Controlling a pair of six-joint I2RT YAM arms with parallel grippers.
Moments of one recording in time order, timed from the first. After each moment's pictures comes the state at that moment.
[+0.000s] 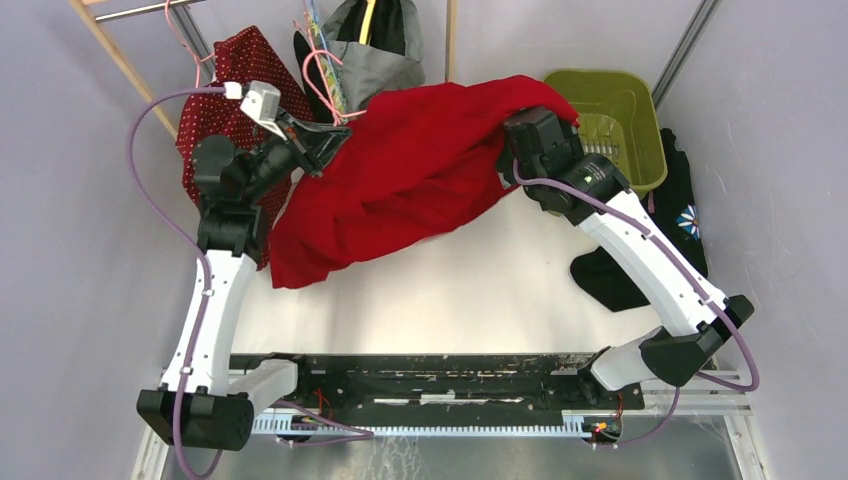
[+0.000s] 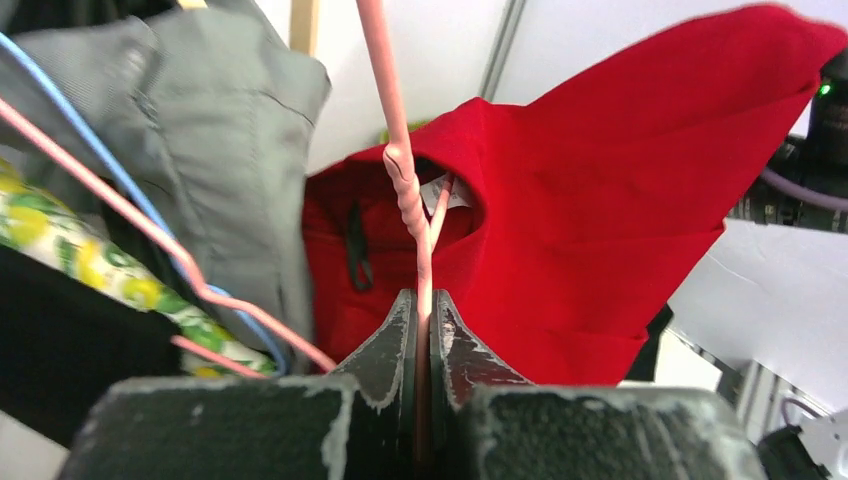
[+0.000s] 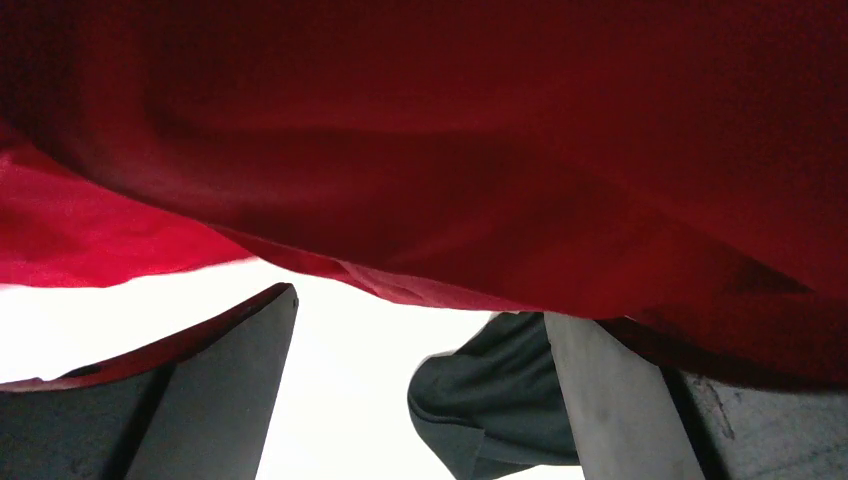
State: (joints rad) left arm -0.05 1.07 1.21 0.12 0.71 -0.36; right arm 0.66 1.45 1.72 -0.87 0.69 -0.02
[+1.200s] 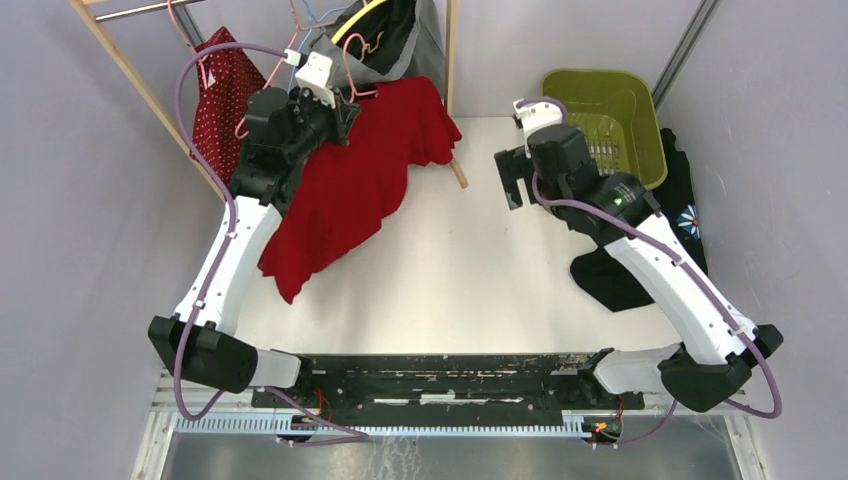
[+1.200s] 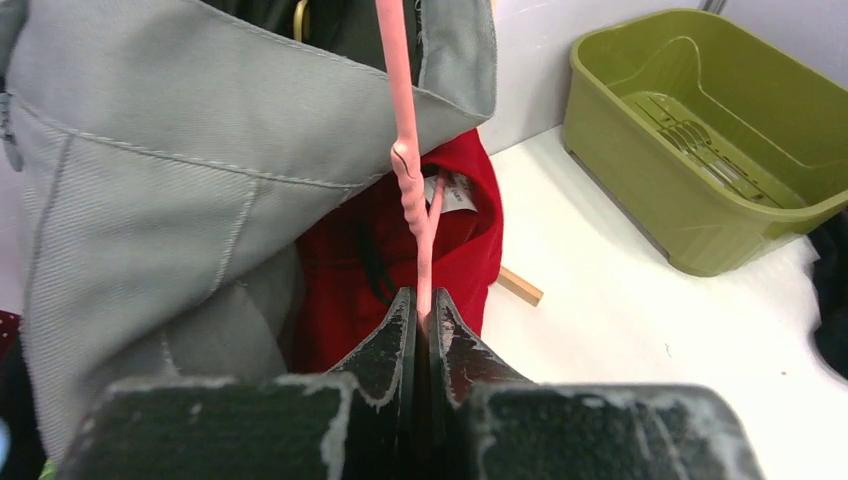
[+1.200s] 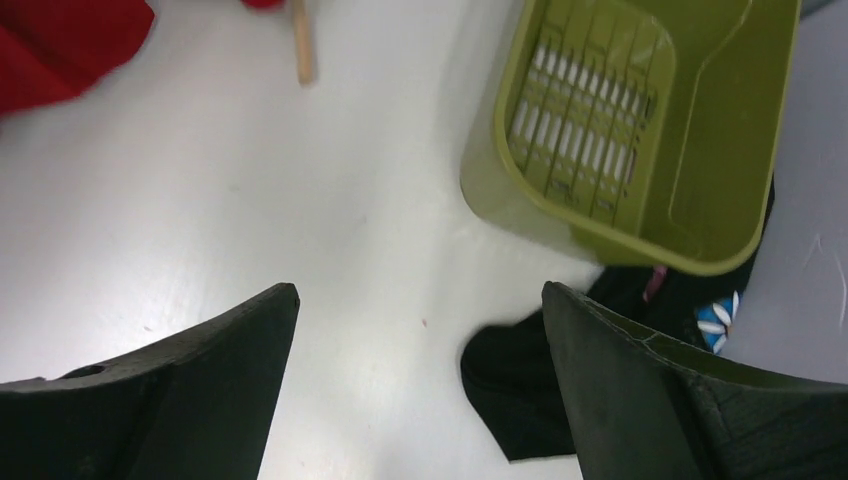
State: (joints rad) left arm -0.23 1.37 1.48 -0.16 0.29 0.06; right arm 0.66 1.30 1.58 -0.94 0.52 0.06
